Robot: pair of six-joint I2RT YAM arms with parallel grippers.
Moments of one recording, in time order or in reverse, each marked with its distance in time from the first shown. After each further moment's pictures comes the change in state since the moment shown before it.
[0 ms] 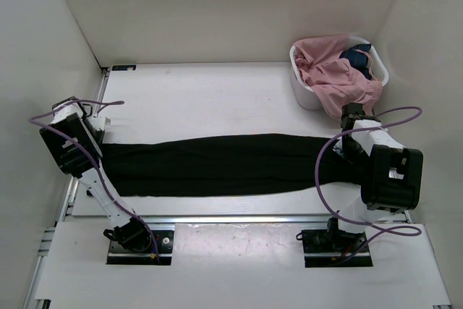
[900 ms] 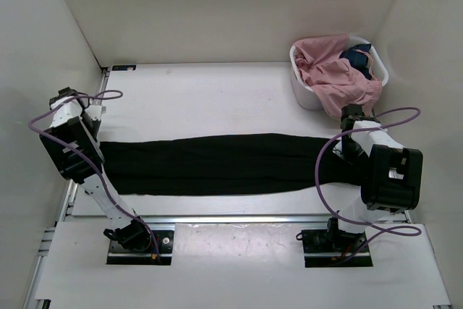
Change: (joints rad) left arm -0.028 -0.110 -0.015 0.084 -0.029 -0.010; right arm 0.000 0.000 -0.009 0.000 -0.001 -0.021
